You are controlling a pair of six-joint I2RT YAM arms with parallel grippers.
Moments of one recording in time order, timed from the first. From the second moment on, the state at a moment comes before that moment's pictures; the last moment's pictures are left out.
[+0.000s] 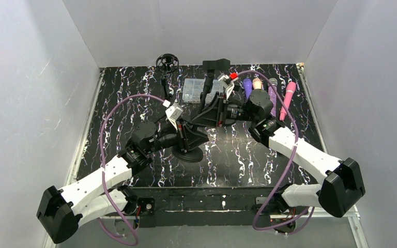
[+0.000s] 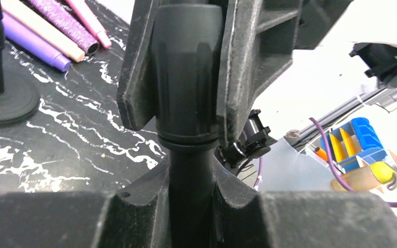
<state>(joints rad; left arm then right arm) -0.76 0.94 0.62 0.33 0.47 -0.54 0.68 1.25 0.98 0.38 -0.80 0.72</state>
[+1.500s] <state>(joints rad) -0.80 0.97 0.65 0.28 0.09 -0.27 1.03 1.26 1.22 -0.12 0.20 0.56</state>
